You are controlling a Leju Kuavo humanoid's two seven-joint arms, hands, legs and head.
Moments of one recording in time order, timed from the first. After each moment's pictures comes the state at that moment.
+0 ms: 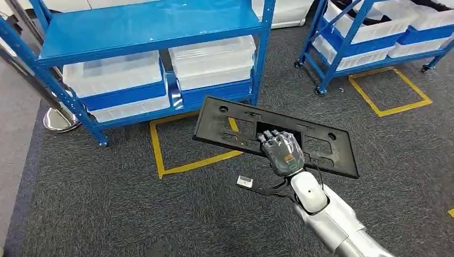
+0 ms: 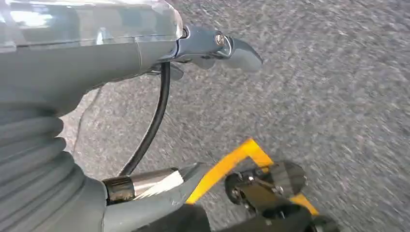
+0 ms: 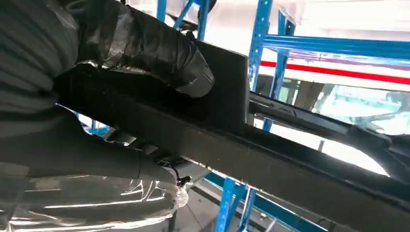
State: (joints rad) left arm -0.07 -0.13 0.15 -0.18 -0.58 0.21 -0.07; right arm -0.63 -0.07 0.85 -0.85 1.52 -0.70 -0.02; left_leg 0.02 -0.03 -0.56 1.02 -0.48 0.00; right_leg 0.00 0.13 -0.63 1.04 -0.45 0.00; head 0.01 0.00
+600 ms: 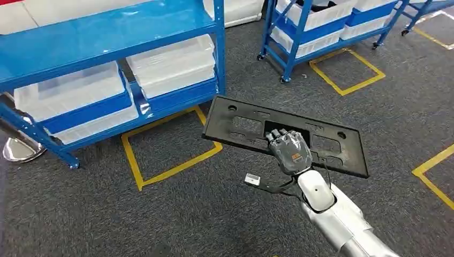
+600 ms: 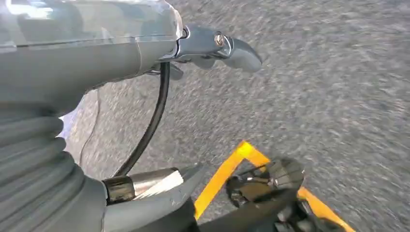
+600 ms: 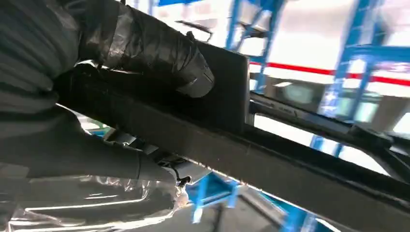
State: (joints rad) left arm -0.07 -0.13 0.15 -0.18 -0.59 0.23 -0.07; right arm -0.65 -0.08 0.80 -0.82 1.54 -0.70 -0.03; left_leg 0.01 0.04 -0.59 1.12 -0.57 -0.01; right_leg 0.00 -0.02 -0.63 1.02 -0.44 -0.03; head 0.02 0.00
